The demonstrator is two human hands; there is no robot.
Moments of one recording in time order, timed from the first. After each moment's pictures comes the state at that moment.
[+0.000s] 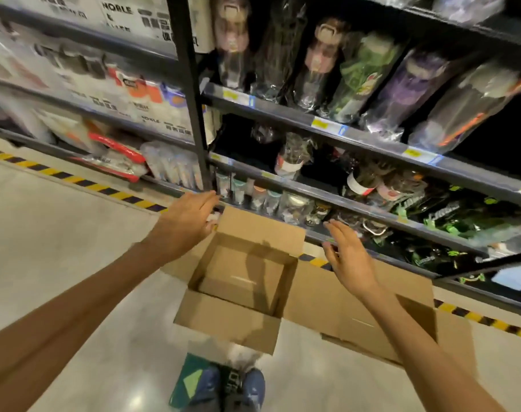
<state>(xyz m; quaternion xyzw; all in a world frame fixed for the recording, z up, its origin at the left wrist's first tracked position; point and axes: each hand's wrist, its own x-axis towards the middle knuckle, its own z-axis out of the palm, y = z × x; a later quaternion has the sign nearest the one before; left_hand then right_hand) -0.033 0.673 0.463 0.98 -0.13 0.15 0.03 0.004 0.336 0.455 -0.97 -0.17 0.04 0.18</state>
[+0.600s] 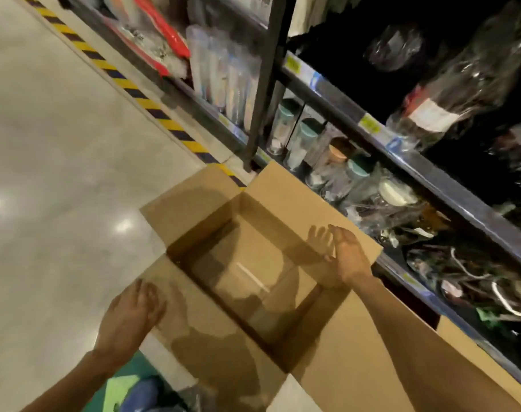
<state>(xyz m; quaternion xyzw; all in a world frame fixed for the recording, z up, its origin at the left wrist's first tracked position) -0.188 0.642 -0.018 0.94 0.30 -0.10 0.11 0.163 0.398 0.038 -0.94 -0.28 0.19 0.01</state>
